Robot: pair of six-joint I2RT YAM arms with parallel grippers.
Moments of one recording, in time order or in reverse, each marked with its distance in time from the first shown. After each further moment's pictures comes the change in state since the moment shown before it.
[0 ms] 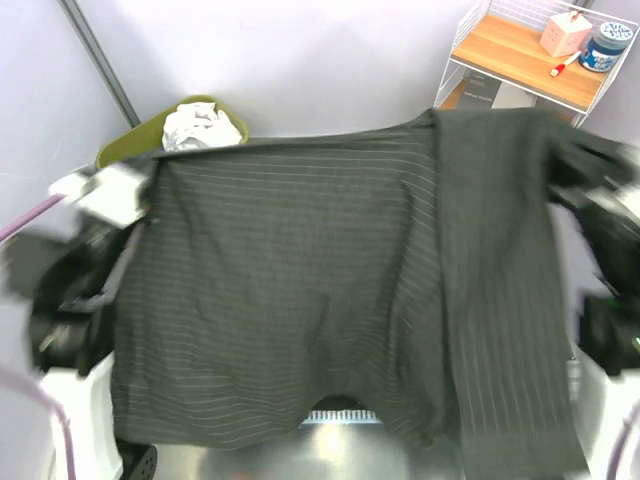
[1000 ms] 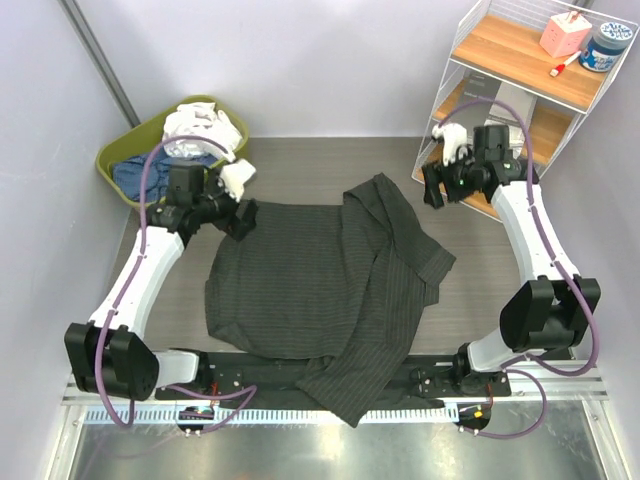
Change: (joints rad) left arm -0.056 0.504 -0.460 -0.122 0.046 0.098; right arm -0.002 0.638 -0.396 -0.452 0.101 -0.187
